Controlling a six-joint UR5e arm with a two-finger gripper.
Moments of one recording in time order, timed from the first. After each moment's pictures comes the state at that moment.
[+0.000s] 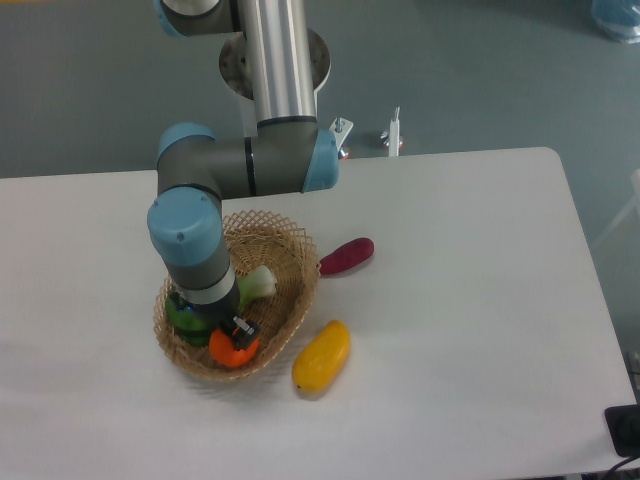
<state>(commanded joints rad) 2.11 -1.95 -1.67 -0.95 1.58 0.83</state>
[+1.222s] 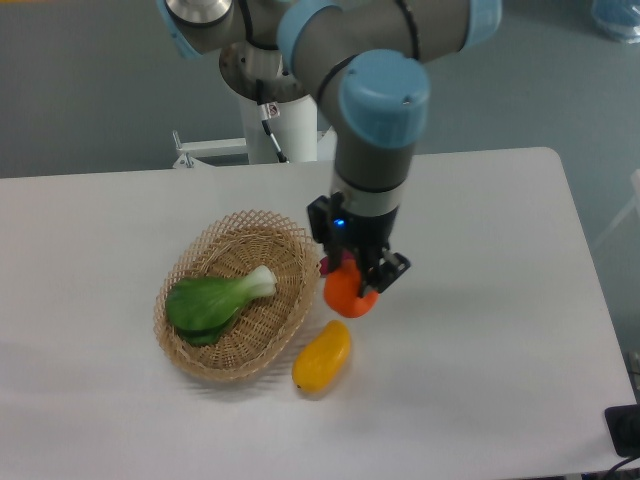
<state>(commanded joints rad) 2.49 -1.84 -1.41 -1.37 1.45 1.31</state>
